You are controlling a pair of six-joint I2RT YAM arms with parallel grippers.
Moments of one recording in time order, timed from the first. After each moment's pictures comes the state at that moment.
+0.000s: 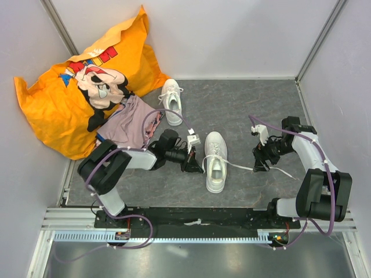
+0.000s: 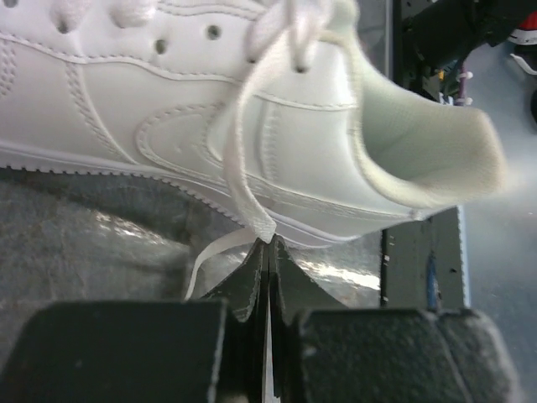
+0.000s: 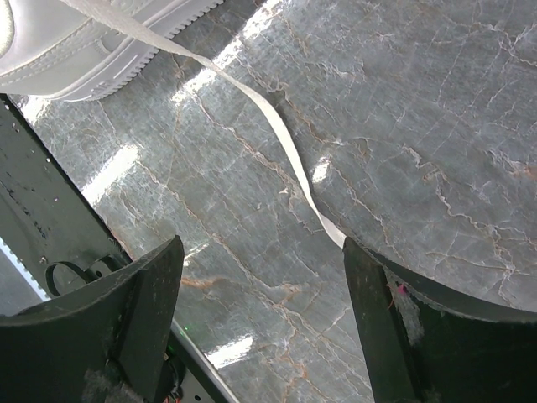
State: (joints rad) left arm -0.68 1.76 0.68 0.50 0.90 -0.13; right arm -0.15 1.36 0.91 -1.06 -0.62 -0.95
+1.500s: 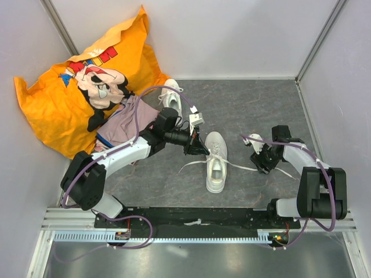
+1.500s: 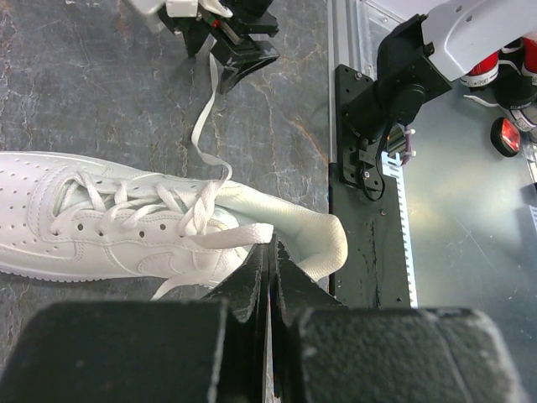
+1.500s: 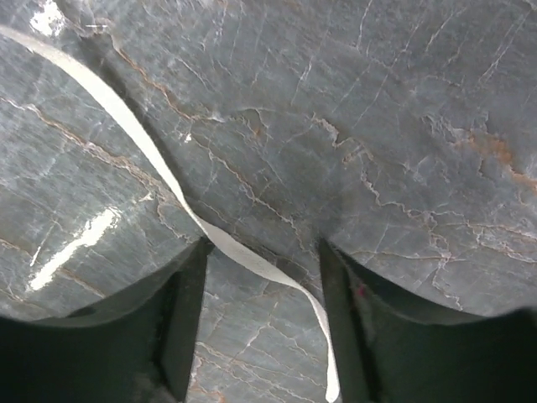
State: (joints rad) left arm -0.68 1.51 0.98 0.08 0.92 -0.07; right arm -0.06 1.37 0.68 -0.65 -0.29 -0.91
